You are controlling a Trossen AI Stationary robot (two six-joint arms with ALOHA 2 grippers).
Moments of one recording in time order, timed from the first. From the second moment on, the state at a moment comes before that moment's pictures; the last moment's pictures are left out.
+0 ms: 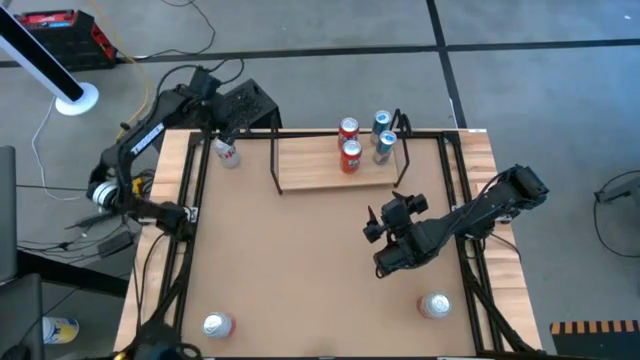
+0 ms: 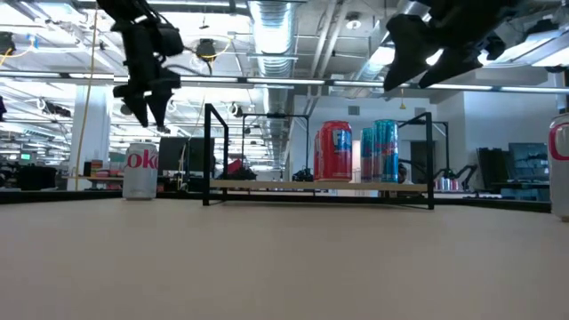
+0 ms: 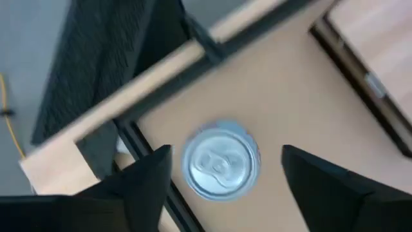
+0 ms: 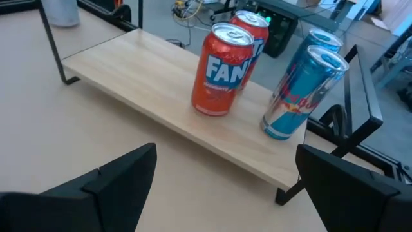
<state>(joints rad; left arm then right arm) 1.11 1.37 1.26 -0.96 -0.07 0.13 0.44 1.56 1.11 -1.13 1.17 1.35</state>
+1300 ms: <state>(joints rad) 1.05 1.66 1.35 -1.12 -0.17 0.18 0.44 1.56 1.09 -1.13 1.15 1.35</state>
